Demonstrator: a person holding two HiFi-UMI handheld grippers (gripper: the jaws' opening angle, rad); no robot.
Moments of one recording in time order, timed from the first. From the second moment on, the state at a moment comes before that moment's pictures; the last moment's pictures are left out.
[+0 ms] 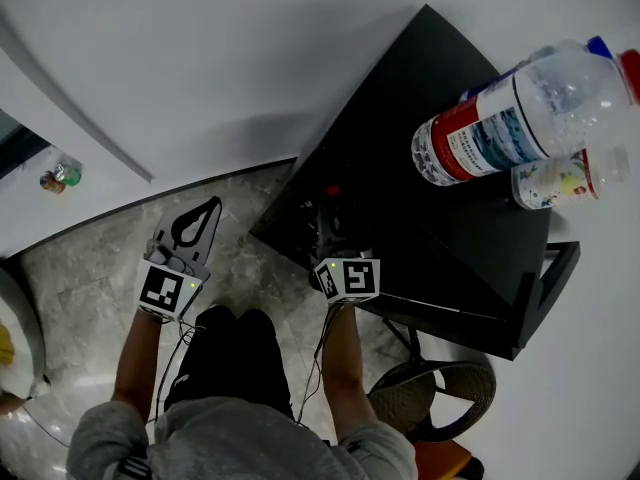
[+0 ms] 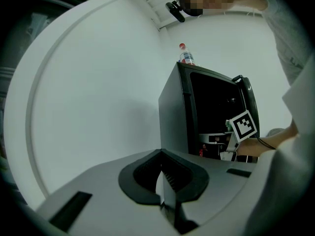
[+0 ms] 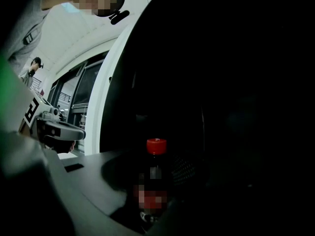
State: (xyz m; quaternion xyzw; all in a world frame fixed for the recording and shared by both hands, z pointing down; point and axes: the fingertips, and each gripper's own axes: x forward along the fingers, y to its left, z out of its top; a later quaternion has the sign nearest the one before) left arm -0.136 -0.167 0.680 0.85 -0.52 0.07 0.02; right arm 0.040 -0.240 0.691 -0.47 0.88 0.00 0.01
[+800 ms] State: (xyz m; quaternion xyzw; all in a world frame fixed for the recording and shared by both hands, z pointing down) left arm -0.136 -0.151 0.660 0.86 -0.51 0.06 0.02; right arm 0.053 -0.220 0.667 -0.48 0.88 -0.01 0.01
